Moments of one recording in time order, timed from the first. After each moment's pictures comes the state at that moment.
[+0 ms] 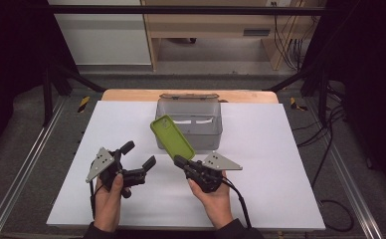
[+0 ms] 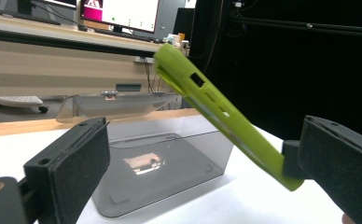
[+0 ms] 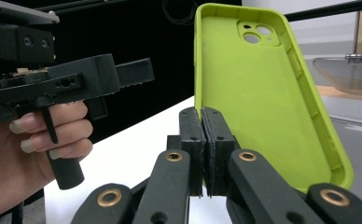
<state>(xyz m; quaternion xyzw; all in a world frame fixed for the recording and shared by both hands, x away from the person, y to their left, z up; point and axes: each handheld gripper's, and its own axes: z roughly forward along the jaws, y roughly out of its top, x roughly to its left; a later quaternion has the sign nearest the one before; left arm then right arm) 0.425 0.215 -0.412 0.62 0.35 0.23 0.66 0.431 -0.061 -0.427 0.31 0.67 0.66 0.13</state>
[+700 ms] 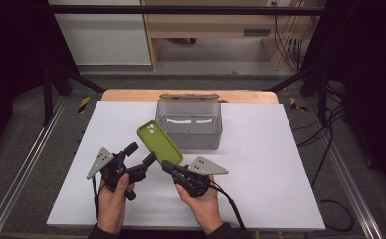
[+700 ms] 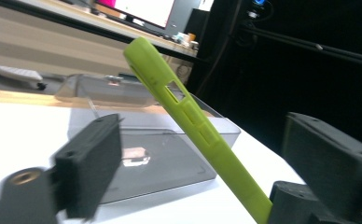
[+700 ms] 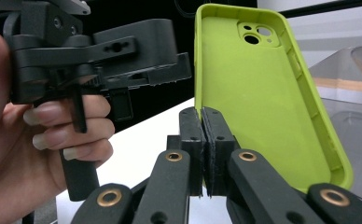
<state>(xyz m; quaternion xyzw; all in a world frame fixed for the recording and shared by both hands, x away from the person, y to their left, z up) 0.428 0.214 -0.419 0.58 0.41 0.19 0.67 0.425 -0.030 -0.437 0.29 0.68 0.66 0.12</state>
